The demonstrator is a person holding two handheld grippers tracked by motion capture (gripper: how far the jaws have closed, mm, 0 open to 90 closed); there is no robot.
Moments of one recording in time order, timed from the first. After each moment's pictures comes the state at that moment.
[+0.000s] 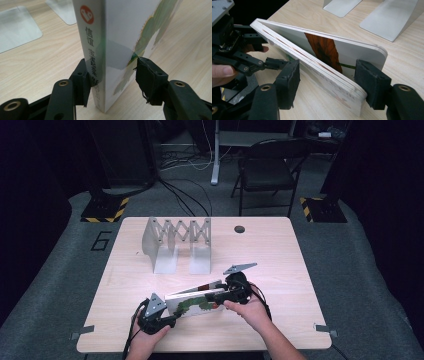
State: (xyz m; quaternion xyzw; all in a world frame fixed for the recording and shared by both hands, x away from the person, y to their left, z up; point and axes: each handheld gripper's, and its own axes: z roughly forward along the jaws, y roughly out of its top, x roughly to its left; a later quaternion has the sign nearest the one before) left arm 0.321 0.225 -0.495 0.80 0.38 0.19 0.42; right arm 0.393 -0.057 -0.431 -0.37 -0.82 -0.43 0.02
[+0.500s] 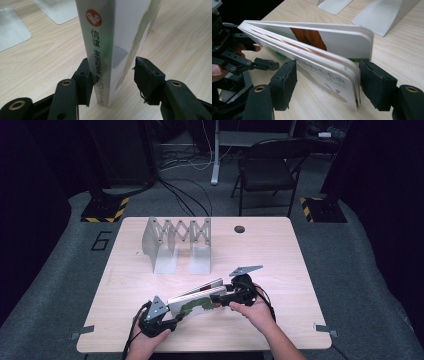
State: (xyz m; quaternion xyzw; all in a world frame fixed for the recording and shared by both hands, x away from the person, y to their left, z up) left arm 0.317 0.225 -0.495 0.82 0.35 0.17 0.43; right arm 0.395 -0.074 -0.444 -0.38 -0.82 -0.44 0.02
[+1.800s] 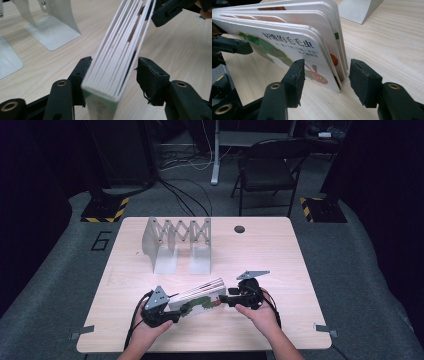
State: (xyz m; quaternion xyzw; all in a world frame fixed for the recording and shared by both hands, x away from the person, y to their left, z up) left arm 0.336 0.216 -0.473 0.81 0.31 0.16 0.48; right arm 0.391 -0.092 -0.459 -0.41 -0.81 -0.42 -0.02
